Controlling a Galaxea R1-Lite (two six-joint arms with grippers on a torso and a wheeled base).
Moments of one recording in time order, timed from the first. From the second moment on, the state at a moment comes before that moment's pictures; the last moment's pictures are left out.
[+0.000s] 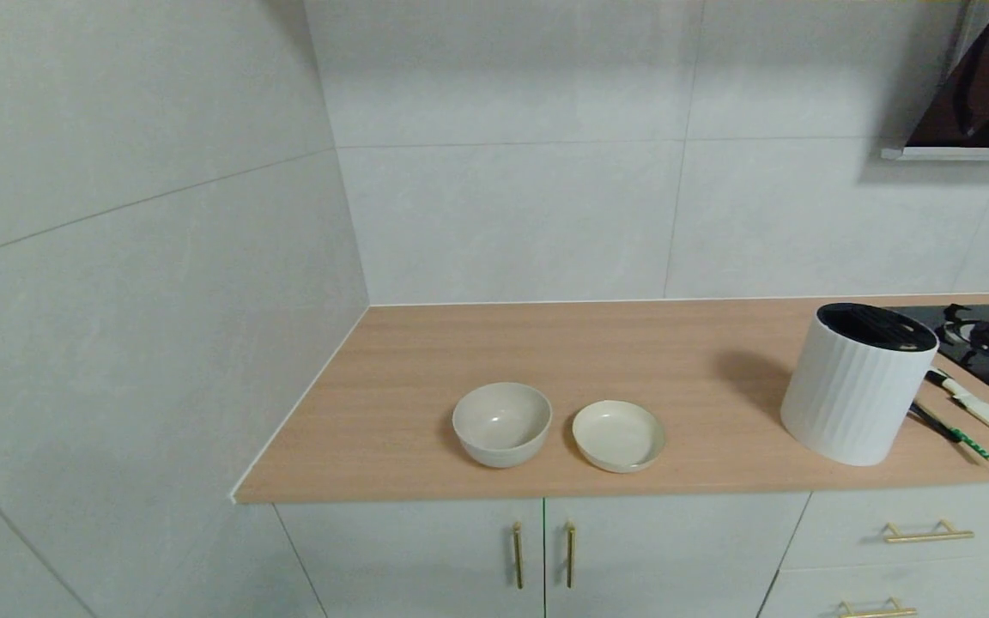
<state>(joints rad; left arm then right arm) 0.00 0.00 0.00 0.00 0.01 0.00 0.00 0.00 0.00 0.00 0.00 -0.01</state>
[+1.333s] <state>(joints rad) 0.00 0.00 0.00 0.00 0.01 0.00 0.00 0.00 0.00 0.00 0.00 -0.01</state>
